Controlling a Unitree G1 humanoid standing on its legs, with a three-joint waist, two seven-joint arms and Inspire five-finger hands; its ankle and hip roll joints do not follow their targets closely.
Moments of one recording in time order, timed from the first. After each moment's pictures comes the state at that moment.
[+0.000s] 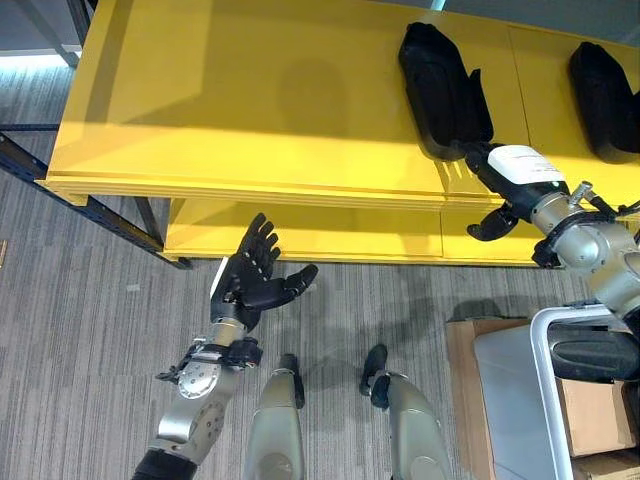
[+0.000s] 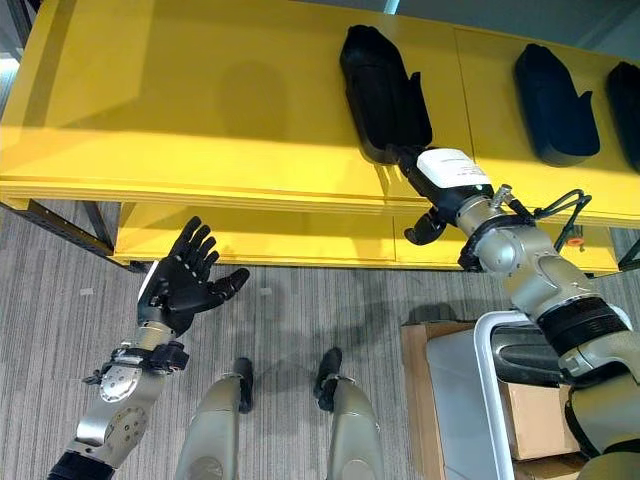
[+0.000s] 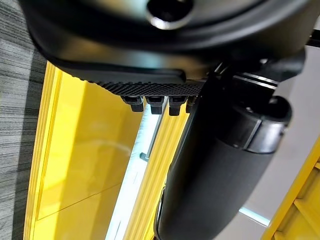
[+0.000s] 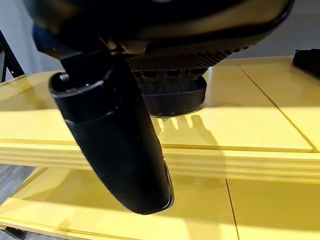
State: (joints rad) left arm -0.03 0.47 -0.21 -0.01 -0.70 -0.23 0.06; right arm -0.83 -1.03 0.63 0.45 -0.25 -0.15 -0.03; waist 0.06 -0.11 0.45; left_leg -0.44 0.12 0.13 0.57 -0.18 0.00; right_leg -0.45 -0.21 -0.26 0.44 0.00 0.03
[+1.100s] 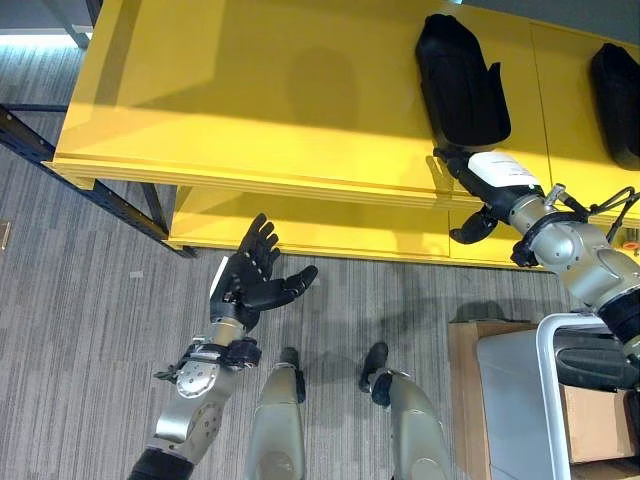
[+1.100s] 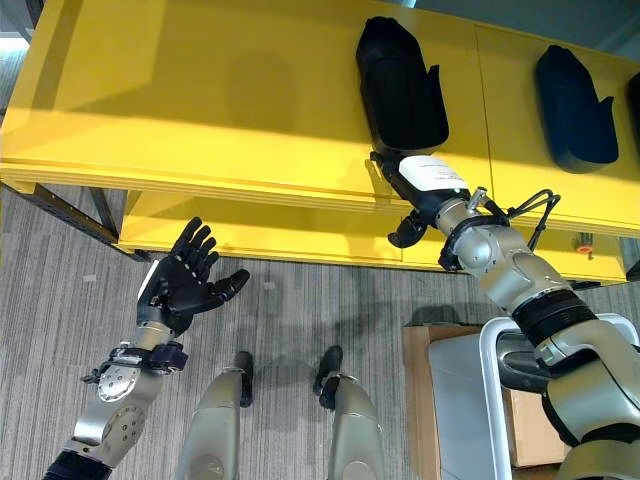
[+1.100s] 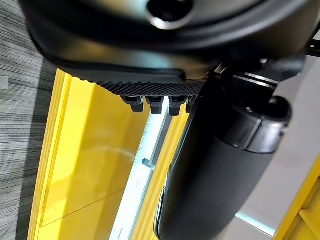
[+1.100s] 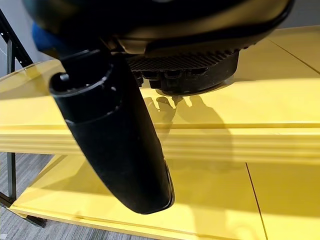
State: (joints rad) left arm -0.03 0.49 -0.21 -0.01 -0.70 -0.23 0.06; right arm -0.91 -0.95 0.70 0.52 -0.21 -0.15 -0.02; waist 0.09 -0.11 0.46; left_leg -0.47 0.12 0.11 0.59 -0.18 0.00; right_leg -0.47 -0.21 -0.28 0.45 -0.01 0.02
